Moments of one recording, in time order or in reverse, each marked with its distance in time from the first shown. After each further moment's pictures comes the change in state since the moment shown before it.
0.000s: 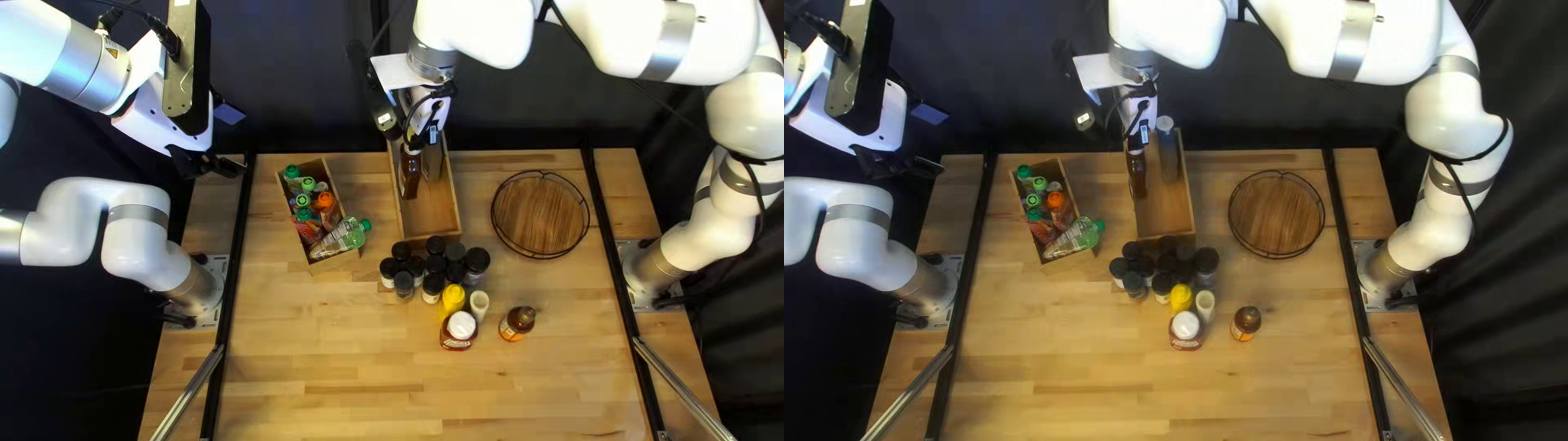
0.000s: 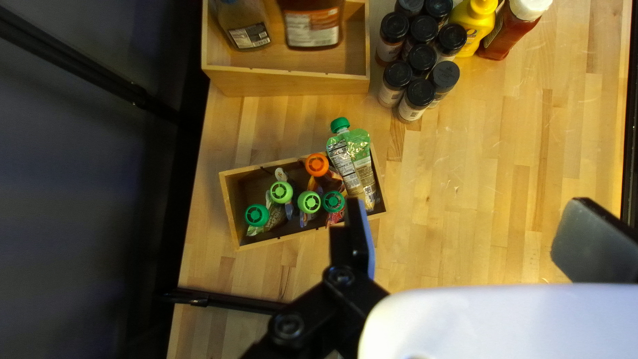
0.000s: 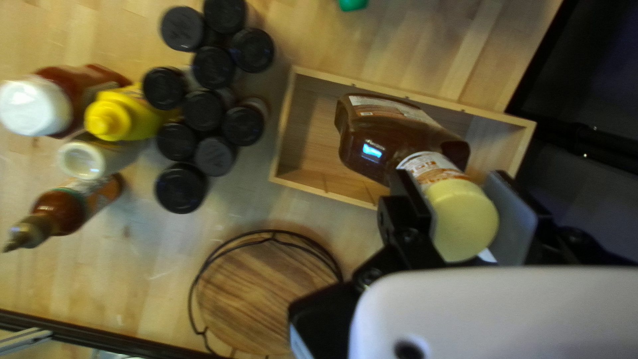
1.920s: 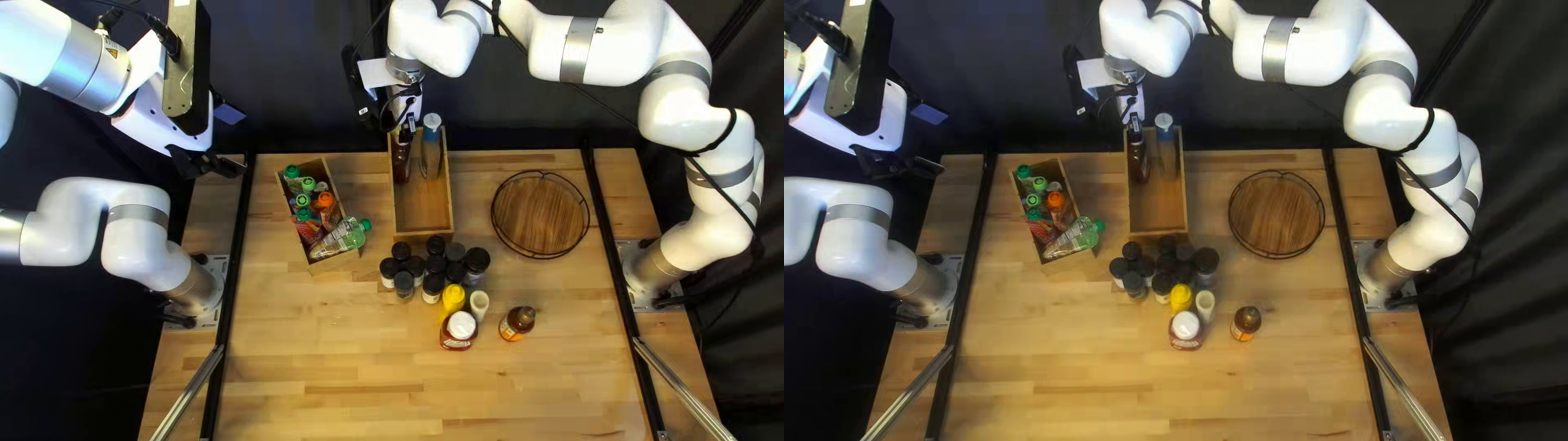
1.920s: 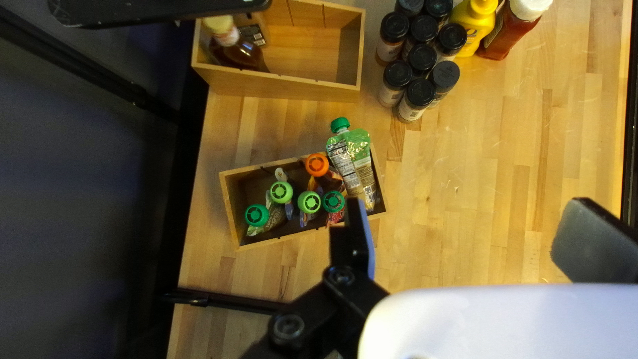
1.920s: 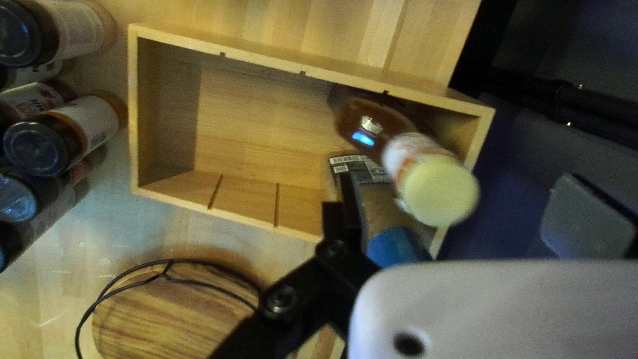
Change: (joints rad) left arm 0.000 0.000 0.000 0.000 0.000 0.000 0.000; right arm -0.032 -0.096 -0.036 0.023 -0.018 -0.066 0.021
